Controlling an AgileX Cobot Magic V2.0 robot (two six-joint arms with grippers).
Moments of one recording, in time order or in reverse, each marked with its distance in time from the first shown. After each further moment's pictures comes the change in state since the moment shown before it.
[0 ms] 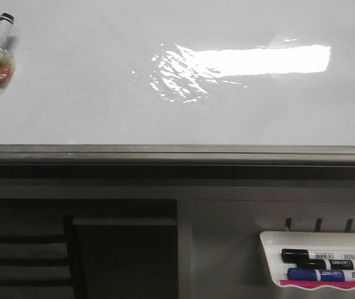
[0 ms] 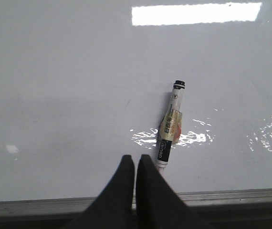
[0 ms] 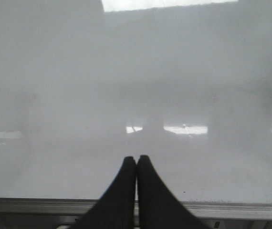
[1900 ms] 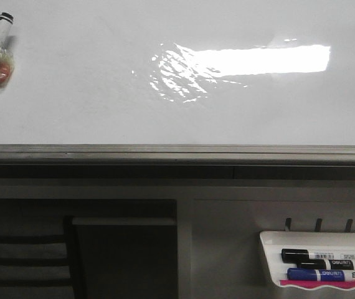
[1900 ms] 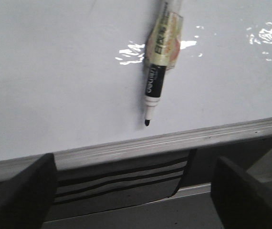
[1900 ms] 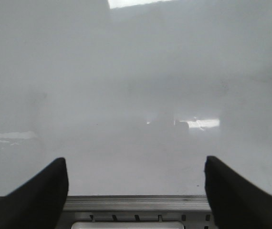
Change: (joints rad) left arm -0.063 0.434 -0.024 -0.074 -0.026 0.149; right arm 0.000 0.000 0.000 0.062 0.012 -0.002
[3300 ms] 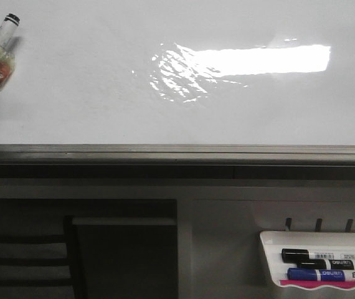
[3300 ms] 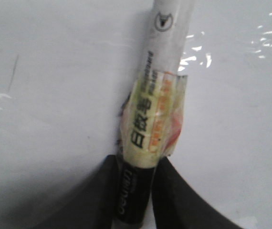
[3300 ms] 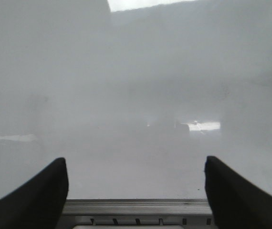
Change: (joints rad) left arm -0.123 0.484 -0.045 0.019 -0.536 0.029; right arm 0.000 0.000 0.000 0.000 -0.011 0.000
